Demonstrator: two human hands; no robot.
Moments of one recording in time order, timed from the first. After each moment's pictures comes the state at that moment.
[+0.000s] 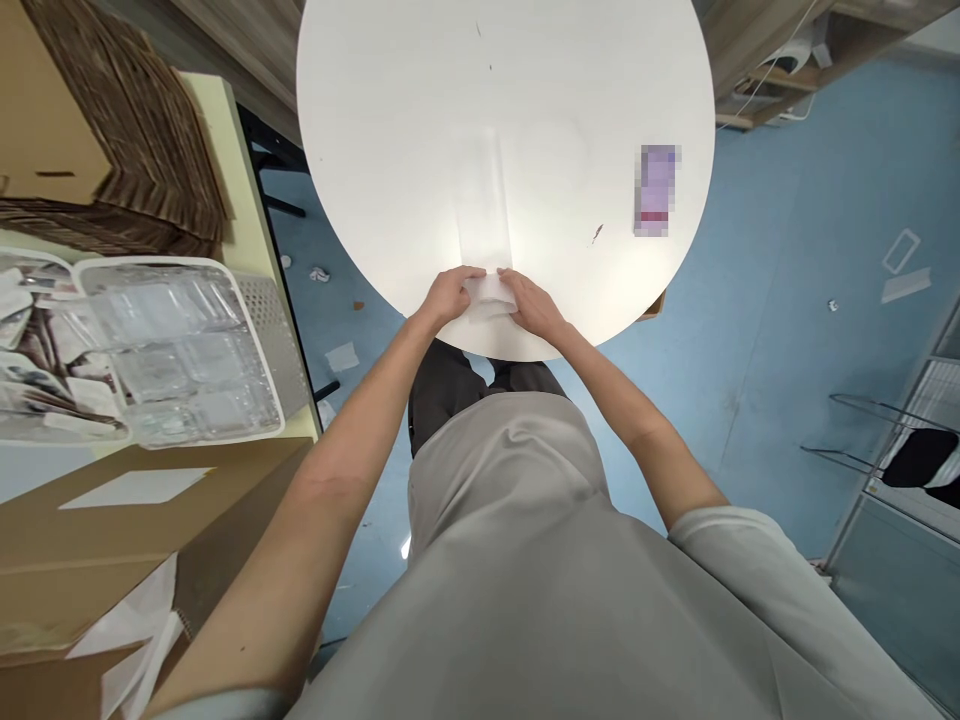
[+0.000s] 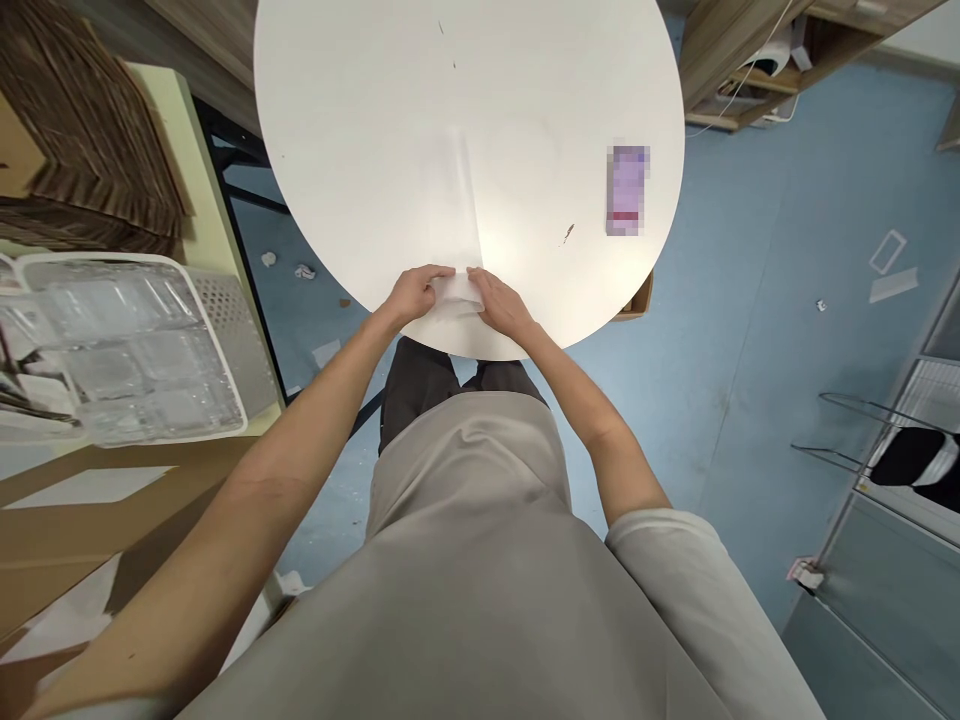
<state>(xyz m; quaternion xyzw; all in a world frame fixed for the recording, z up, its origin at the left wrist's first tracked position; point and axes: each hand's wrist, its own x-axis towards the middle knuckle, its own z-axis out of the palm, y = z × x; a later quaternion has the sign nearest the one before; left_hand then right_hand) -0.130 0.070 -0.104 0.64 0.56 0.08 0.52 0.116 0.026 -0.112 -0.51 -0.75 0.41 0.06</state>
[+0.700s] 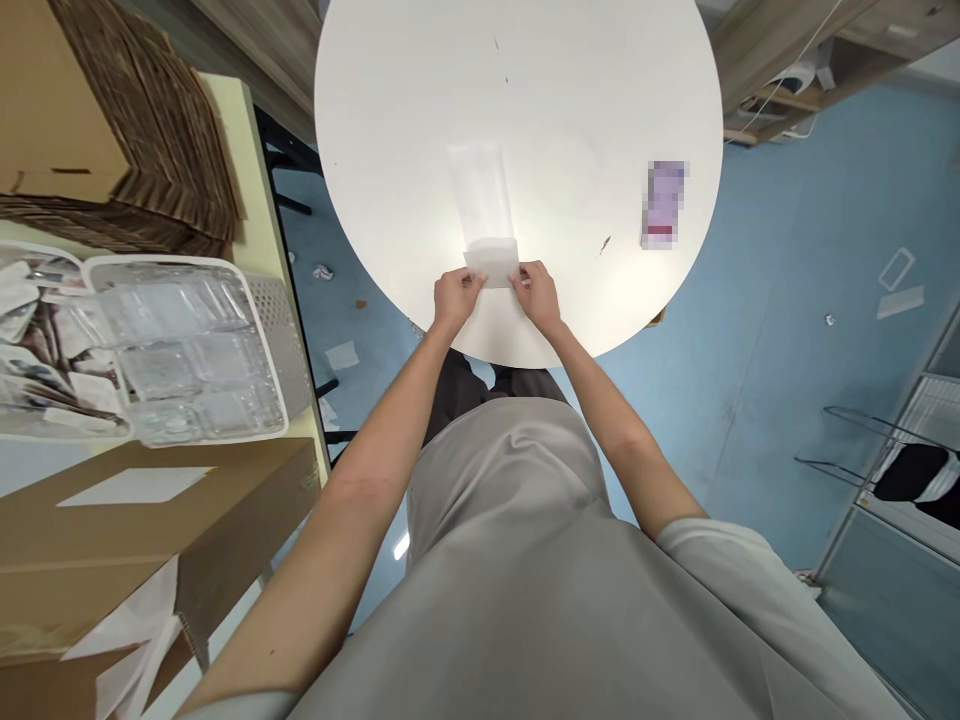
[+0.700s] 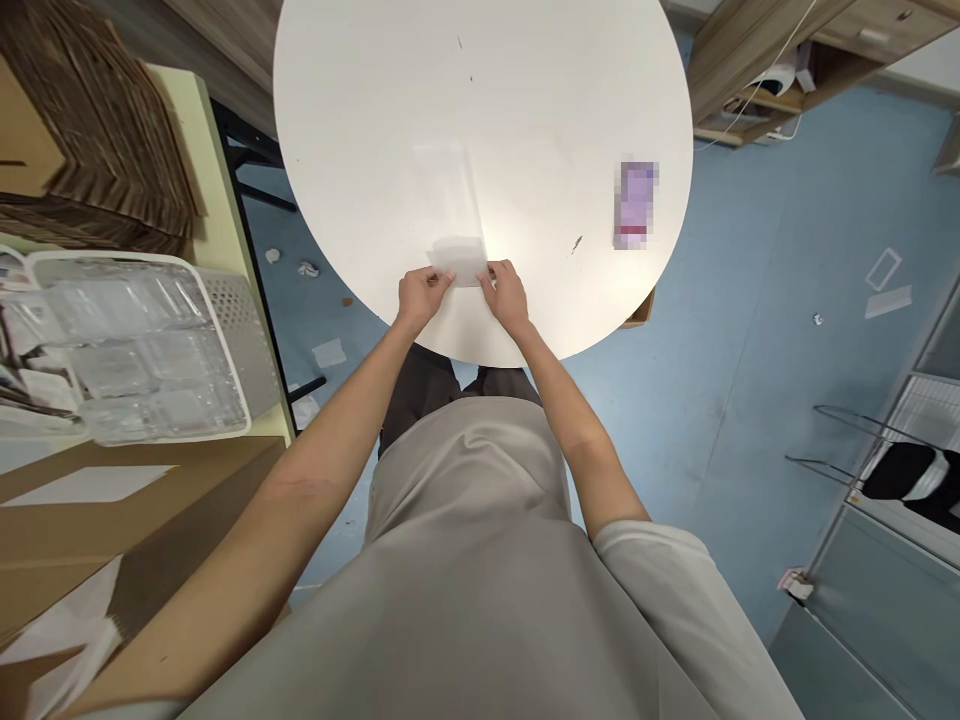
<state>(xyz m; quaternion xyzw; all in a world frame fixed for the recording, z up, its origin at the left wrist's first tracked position) -0.109 0.068 -0.096 0.48 0.71 0.17 0.49 0.092 0.055 -0.114 -0.67 -0.62 0.39 0.13</state>
